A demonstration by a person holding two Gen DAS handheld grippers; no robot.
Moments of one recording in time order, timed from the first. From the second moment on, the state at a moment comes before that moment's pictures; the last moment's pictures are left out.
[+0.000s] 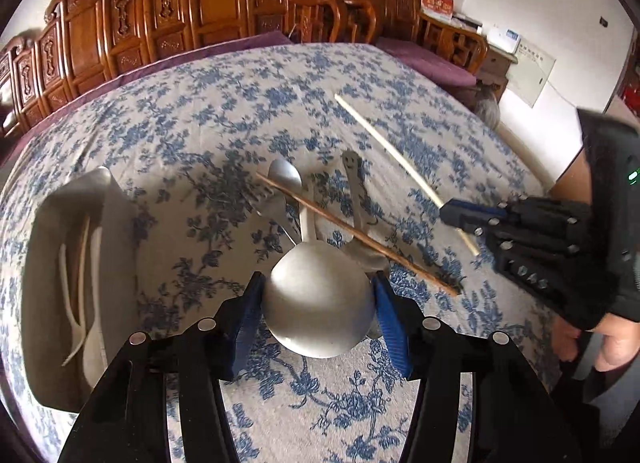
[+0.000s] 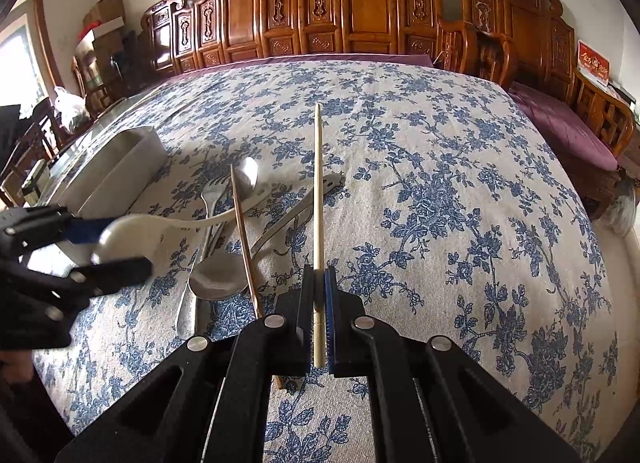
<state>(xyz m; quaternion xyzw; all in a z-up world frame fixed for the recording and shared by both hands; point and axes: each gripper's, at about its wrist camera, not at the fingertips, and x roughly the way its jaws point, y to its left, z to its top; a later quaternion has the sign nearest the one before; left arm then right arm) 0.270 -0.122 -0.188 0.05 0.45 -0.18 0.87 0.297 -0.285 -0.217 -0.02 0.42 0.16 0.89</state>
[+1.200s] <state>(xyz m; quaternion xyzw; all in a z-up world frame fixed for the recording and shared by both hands) 0.239 -0.023 -0.096 0.04 0.39 -0.11 0.91 0.275 -0.240 -0.209 -0.03 0.42 0.21 0.88</state>
